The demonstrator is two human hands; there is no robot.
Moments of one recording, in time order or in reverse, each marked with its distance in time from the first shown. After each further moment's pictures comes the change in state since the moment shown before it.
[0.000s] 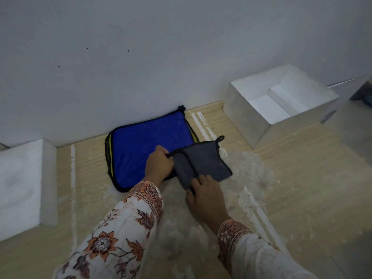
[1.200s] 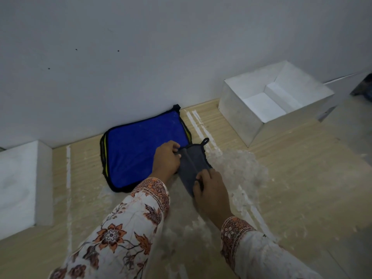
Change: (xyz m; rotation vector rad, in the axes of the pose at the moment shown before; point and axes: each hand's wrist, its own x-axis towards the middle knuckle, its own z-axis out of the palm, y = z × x) left_hand -0.005 0.034 0.020 -0.023 0.011 0.137; right_hand 0.001 0.026 -0.014 0.297 0.086 0.152
